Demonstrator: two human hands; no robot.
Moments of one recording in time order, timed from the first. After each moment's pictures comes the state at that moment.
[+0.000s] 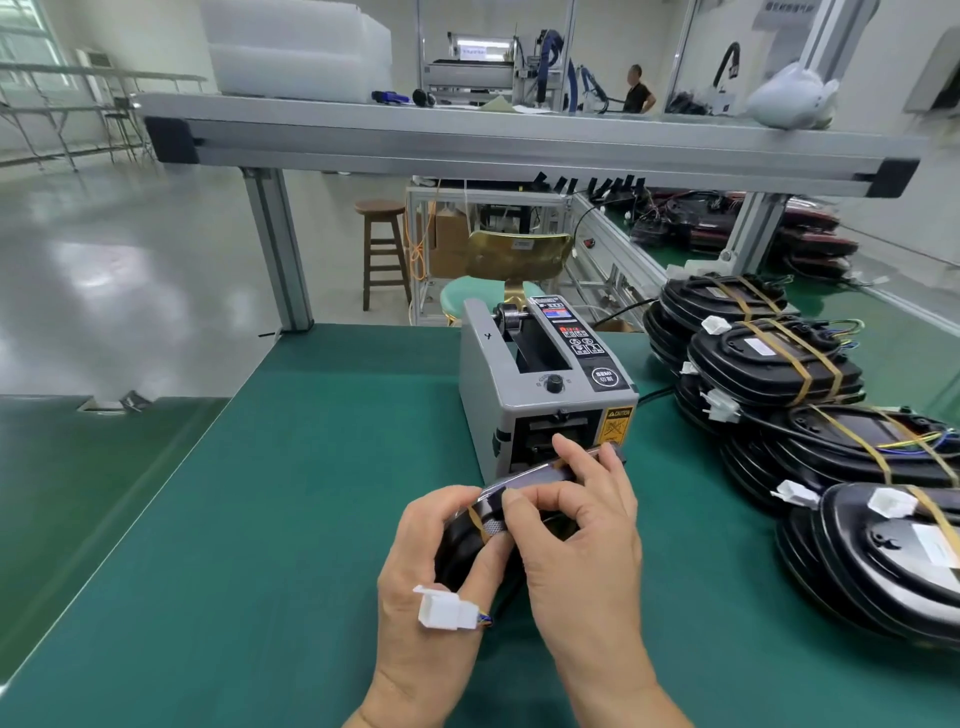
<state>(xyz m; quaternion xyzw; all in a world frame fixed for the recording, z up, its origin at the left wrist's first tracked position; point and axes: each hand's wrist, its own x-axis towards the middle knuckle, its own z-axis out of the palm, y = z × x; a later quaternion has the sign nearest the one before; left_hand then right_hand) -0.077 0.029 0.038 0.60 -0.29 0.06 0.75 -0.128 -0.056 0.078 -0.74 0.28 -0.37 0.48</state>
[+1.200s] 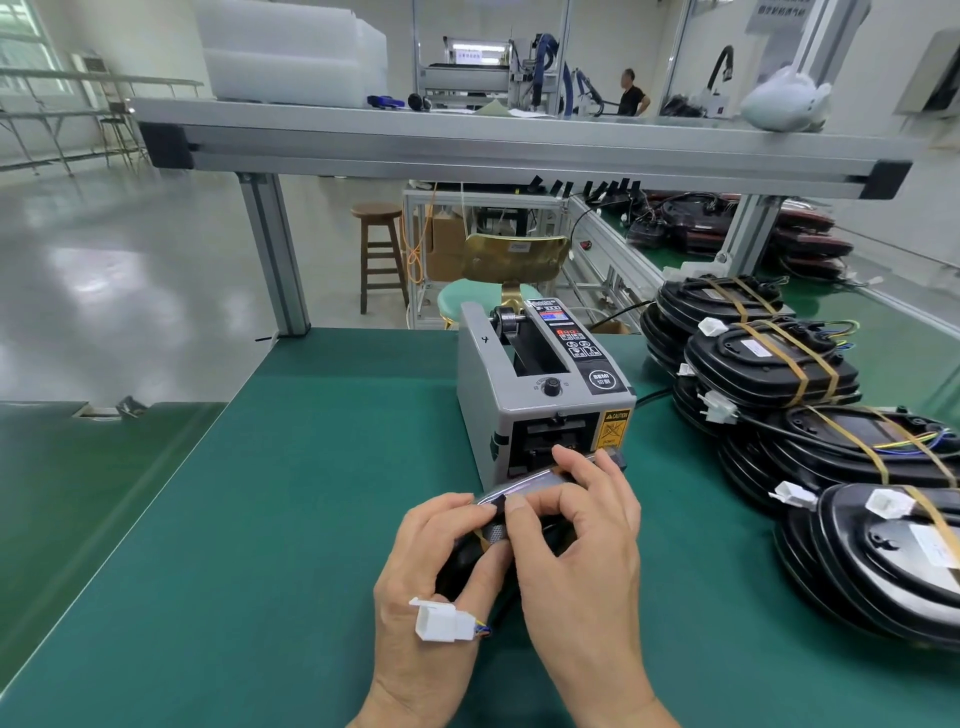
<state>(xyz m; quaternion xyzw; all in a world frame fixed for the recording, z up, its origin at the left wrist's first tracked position) -0.069 0.032 0.031 0.64 -0.34 0.13 0.68 -0.131 -0.052 0.072 -0.76 0.27 -0.39 0.45</state>
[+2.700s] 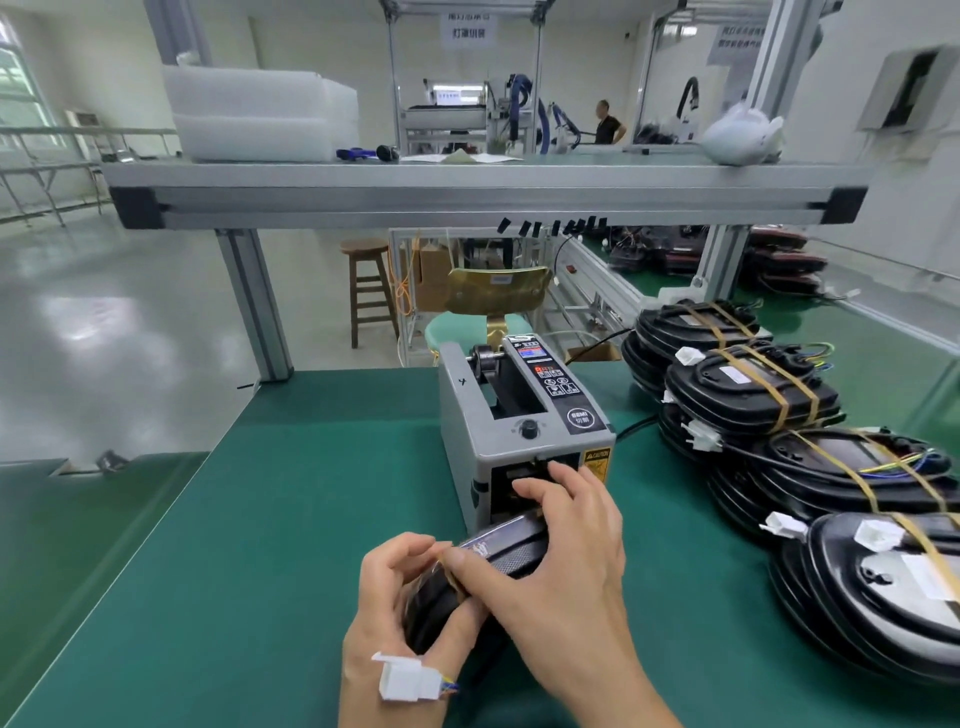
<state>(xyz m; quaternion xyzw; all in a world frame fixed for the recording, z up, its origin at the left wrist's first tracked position) -0.059 0.033 0.028 0.62 -0.29 0.02 0.73 -0.119 -0.081 0.075 -0.84 0.25 -0.32 0.35</state>
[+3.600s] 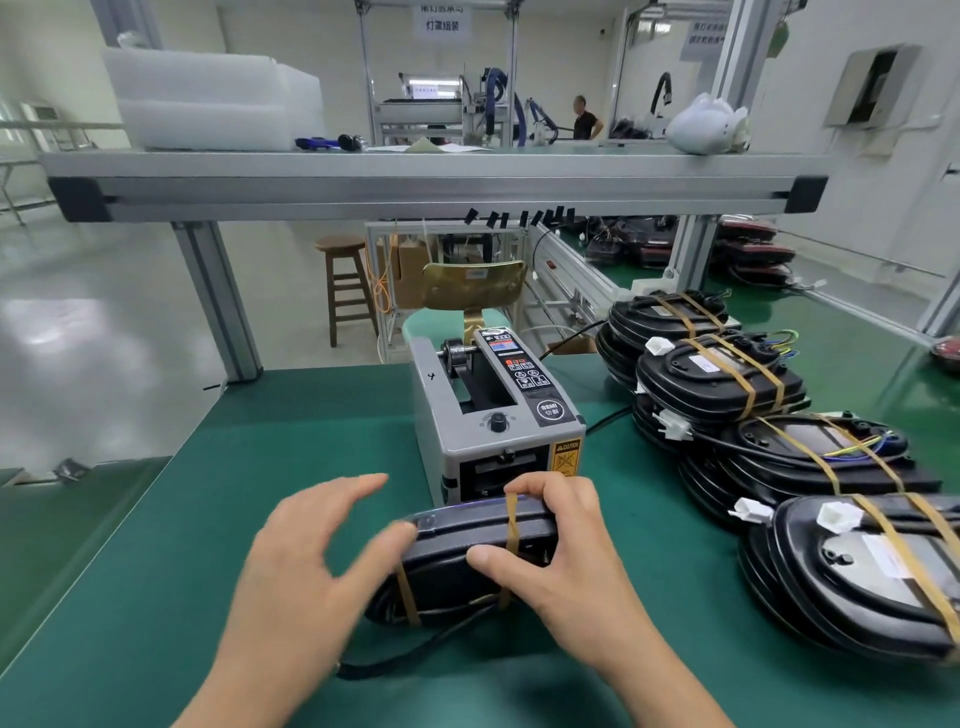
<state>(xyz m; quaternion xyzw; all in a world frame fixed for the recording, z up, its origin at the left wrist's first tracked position) -0.017 0.057 0.089 0.83 -0.32 0.09 0.44 -0.129 -0.127 0.063 -0.82 0.18 -0.26 0.48</state>
